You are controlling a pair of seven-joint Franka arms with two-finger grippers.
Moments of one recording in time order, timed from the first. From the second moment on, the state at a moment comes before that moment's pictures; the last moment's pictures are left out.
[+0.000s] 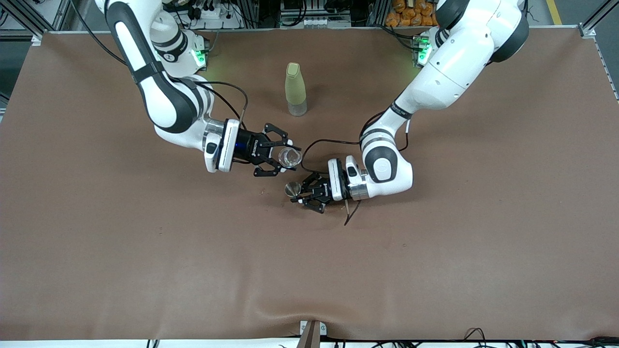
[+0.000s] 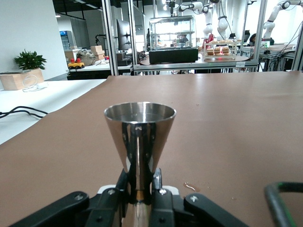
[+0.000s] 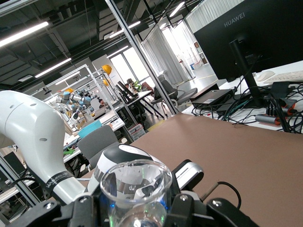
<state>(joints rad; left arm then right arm) -0.33 0.91 -0.35 -1.53 -1.78 2.37 2.56 0.53 0.28 -0.02 -2.05 2.08 2.18 -1.94</state>
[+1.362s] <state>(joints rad) -0.33 0.91 -0.34 -1.52 -1.79 2.37 2.56 0.61 0.42 -0.02 -2.01 2.36 2.29 -1.79</state>
